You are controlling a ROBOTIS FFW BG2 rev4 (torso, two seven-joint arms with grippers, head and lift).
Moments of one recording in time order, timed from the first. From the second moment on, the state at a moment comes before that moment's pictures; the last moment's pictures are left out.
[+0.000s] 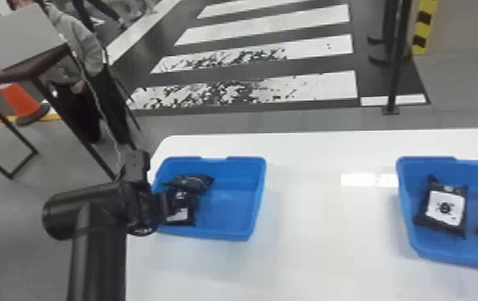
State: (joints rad) left arm -0.18 0.21 0.40 -1.64 0.00 1.29 -0.29; right arm 0.87 -0.03 -0.07 -2.31 -0.35 0.12 0.32
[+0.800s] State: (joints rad) left arm -0.08 0.22 0.37 -1.84 0.07 1.38 -0.34; right arm 0.86 -0.04 -0.07 -2.30 -0.37 0.14 0.33
